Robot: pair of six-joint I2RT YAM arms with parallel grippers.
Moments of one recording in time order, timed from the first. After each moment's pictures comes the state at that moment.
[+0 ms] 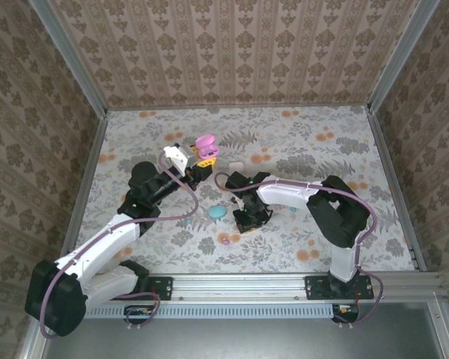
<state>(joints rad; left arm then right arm) -0.55 1.03 0.61 0.49 0.42 0.04 0.80 1.88 1.20 -0.84 -0.22 0.45</state>
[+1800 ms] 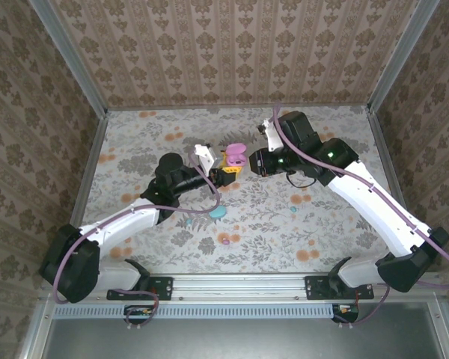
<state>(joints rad) -0.67 1.28 0.72 0.55 0.57 0.04 0.62 1.37 1.54 -0.94 -0.17 0.39</state>
